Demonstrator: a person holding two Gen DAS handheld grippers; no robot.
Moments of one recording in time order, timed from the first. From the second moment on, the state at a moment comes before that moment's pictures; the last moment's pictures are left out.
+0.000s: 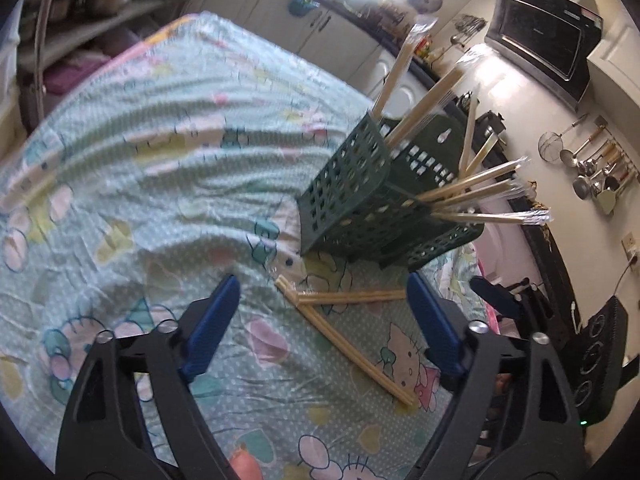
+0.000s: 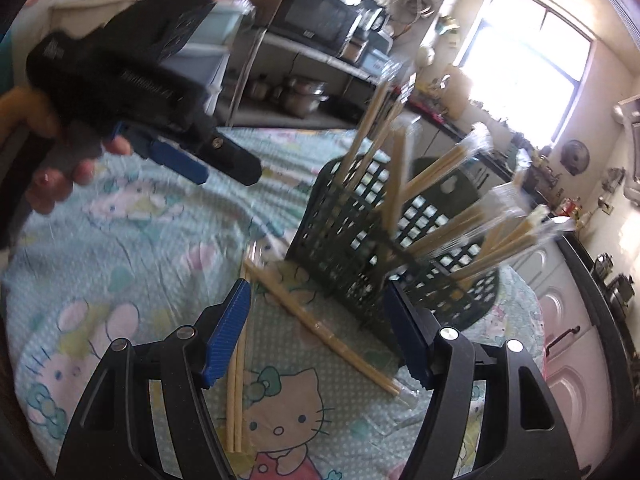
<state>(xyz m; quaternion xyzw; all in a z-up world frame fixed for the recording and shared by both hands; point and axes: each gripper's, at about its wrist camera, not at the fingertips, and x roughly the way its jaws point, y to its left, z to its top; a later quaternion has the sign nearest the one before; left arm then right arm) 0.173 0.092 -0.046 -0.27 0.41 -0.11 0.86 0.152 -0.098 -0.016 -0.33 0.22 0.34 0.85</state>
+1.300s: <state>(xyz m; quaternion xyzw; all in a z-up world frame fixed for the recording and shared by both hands) 0.243 0.096 -0.107 -0.30 0.51 -0.08 0.80 0.184 -0.025 -0.092 -0.46 0.24 0.39 0.76</state>
